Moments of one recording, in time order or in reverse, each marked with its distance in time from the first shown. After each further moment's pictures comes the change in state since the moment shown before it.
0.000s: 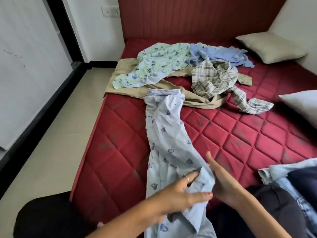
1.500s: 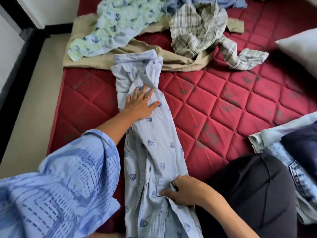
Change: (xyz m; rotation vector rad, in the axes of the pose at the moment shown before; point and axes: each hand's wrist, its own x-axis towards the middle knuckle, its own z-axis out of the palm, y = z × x) left_hand 0.232 0.014 -0.149 1.305 0.419 -0.009; right_hand 0.027 0.062 -0.009 -1.580 -0.129 0.160
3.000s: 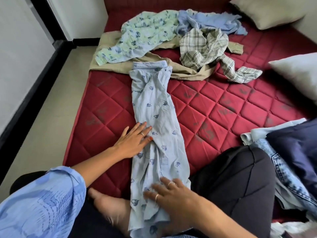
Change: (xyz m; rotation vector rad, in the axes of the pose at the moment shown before) left_hand -0.176 -0.021 0.056 -0.075 -0.077 0.115; right_hand -0.078 -0.041 0.052 -0.454 0.045 -0.422
